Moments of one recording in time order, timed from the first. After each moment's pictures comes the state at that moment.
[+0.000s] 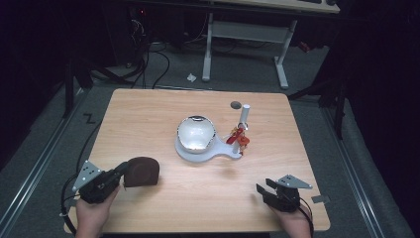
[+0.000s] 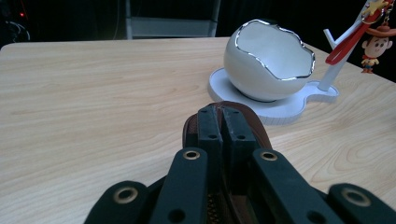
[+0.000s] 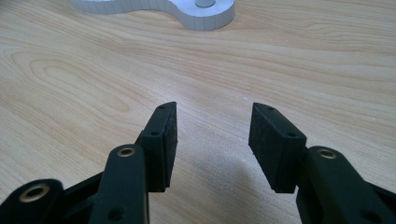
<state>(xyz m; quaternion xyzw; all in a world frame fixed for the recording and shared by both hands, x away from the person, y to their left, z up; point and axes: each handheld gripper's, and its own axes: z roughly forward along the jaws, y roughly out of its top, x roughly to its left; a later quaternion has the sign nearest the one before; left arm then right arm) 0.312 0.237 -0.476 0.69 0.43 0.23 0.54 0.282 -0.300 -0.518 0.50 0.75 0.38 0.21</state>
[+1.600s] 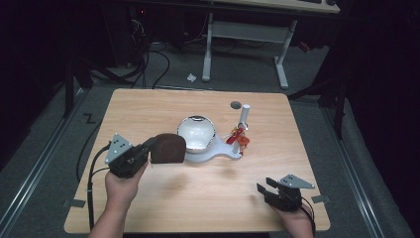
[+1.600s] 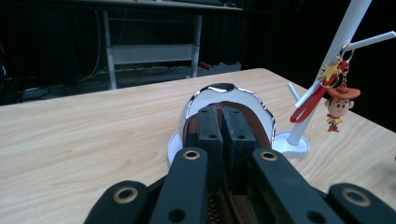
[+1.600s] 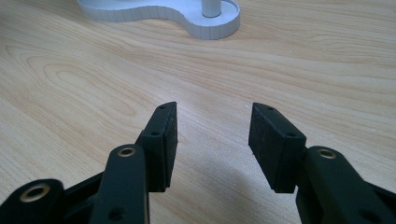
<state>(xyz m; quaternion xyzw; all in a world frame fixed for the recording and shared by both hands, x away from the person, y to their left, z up) 0.352 0.160 -0.419 0.69 0.39 0.24 0.56 0.282 -0.305 -0.515 0.49 0.75 0.40 0.21</state>
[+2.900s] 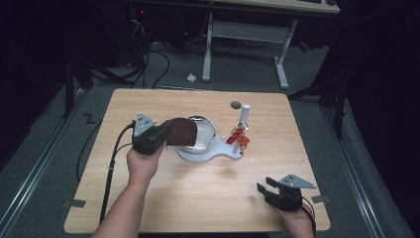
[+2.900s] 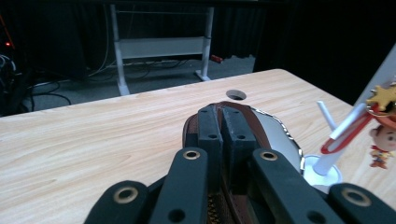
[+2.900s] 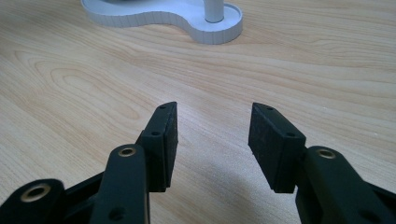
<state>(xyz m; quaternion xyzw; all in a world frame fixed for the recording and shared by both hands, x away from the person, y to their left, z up) 0.413 0.113 -0.414 0.70 0.41 0.25 0.53 0.282 -0.306 -0.514 0.48 0.75 0.41 0.20</state>
